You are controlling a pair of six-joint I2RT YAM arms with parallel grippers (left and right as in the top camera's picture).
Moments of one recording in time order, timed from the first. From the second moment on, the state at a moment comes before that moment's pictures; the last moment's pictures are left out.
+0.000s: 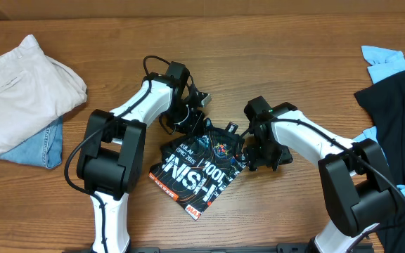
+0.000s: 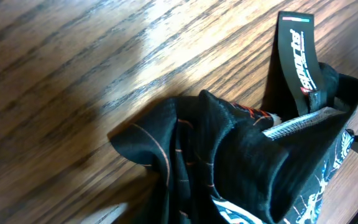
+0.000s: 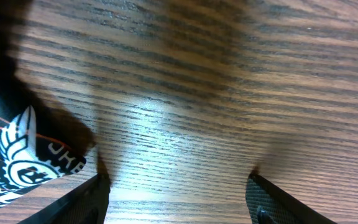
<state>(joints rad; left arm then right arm) -0.34 2.17 1.49 -0.89 0.50 0.13 0.42 1.84 1.08 -0.96 -0.02 0.20</state>
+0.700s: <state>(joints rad) -0.12 1.83 1.59 -0.96 -0.08 -0.05 0.42 1.84 1.08 -0.96 -0.01 0.20</state>
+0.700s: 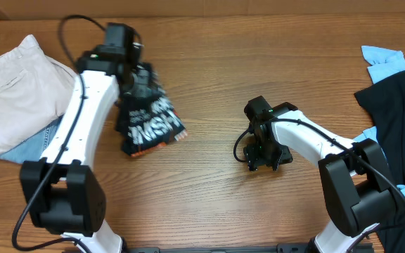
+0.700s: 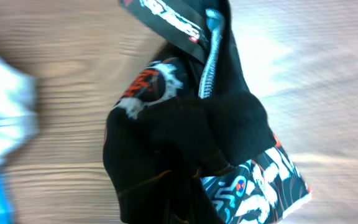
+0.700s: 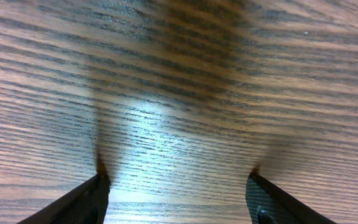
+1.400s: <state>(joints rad) 0.21 1.82 1.70 -0.81 -0.25 0.00 0.42 1.84 1.08 -0.97 -0.01 0.20</state>
